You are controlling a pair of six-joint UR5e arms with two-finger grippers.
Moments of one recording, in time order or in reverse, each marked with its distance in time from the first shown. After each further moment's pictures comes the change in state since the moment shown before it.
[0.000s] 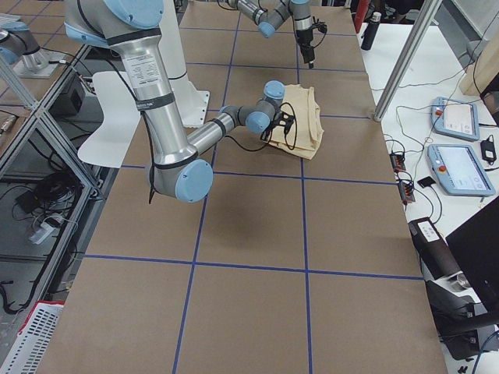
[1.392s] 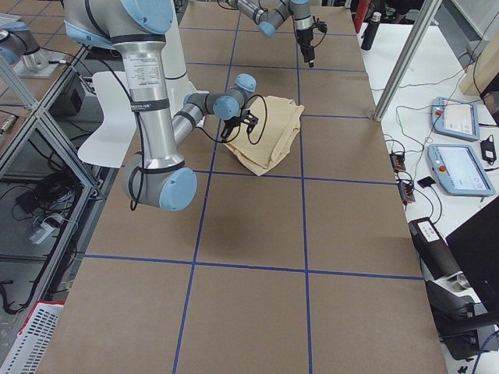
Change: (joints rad) left arm -0.005 0.017 -0.004 -0.001 0.001 0.012; right arm -0.225 -0.140 0.260 -0.399 0.121 0.021
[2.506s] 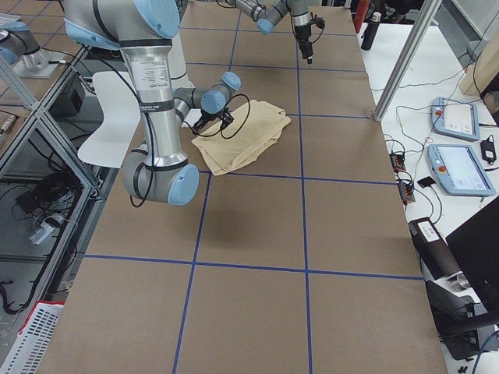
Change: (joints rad) left arm -0.007 0.043 -0.057 0.003 -0.001 0.000; right arm -0.080 0.062 -0.004 -0.022 0.061 0.200
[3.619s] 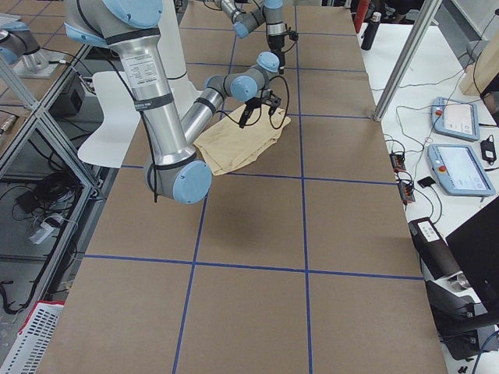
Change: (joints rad) left arm 0.326 0.099 -0.212 -0.034 0.095 -0.340; right arm 0.386 0.095 -0.045 0.012 -0.052 -0.450
